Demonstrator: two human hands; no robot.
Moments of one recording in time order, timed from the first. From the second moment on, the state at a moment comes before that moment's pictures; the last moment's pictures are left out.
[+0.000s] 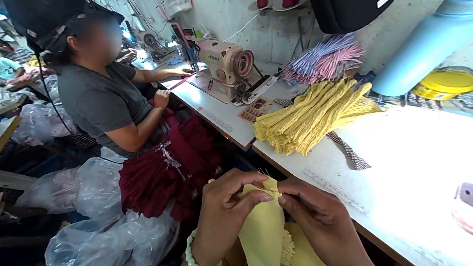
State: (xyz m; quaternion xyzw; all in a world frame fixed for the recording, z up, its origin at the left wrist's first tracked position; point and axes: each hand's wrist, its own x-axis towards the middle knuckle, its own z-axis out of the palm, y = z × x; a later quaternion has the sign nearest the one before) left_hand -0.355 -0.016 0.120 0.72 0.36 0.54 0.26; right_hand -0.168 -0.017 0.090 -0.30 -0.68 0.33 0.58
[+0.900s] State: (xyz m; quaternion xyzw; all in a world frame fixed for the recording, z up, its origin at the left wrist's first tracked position) left_hand -0.335 -0.010 0.116 0.78 0.40 0.43 0.21; right_hand -0.147 -0.024 0.079 -0.33 -0.70 0.24 0.58
